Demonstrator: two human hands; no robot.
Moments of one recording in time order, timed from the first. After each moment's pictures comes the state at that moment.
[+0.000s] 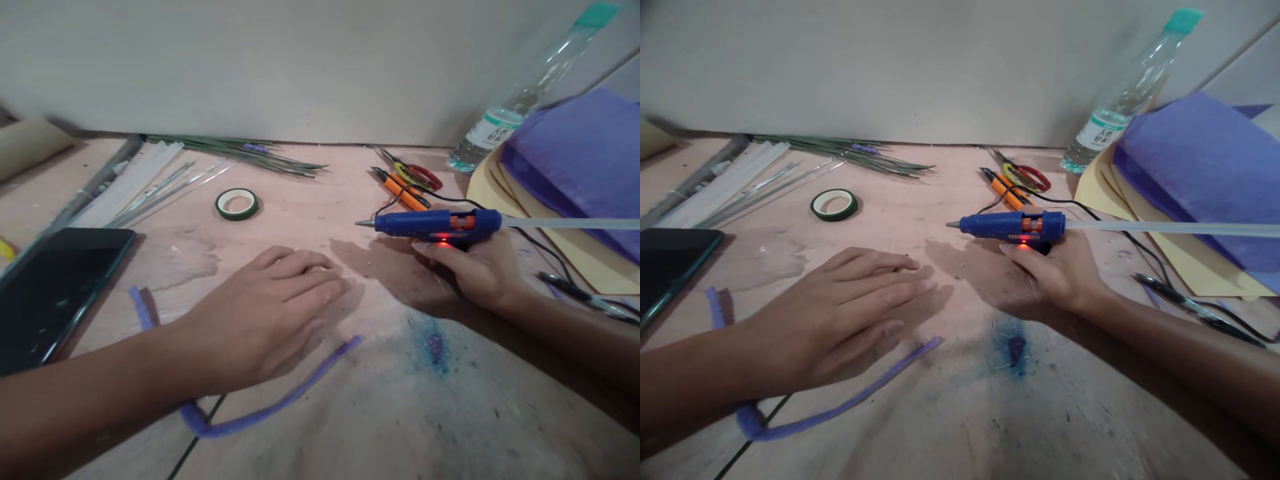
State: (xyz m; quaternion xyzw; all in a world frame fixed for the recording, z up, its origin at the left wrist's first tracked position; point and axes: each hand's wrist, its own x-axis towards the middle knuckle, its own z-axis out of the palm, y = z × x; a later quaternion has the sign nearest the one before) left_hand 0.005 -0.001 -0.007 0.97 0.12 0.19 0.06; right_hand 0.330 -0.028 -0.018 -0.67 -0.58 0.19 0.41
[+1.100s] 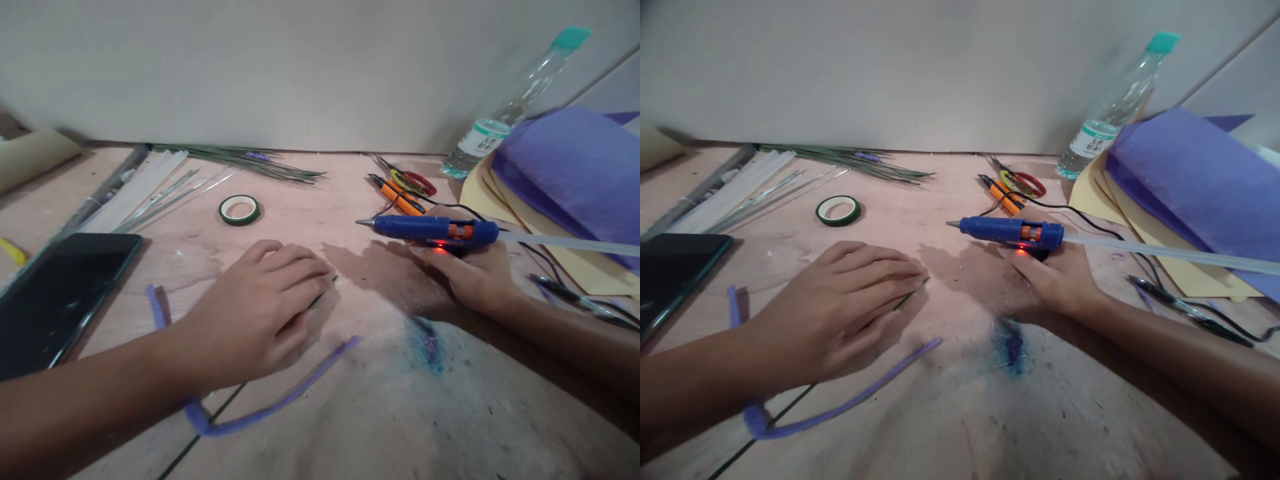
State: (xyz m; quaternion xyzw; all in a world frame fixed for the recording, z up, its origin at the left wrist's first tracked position) left_hand 0.004 -0.001 -0.007 0.96 0.18 0.20 0.05; right_hand 0.324 -0.031 -0.015 -0.59 -0.66 0.17 0.44
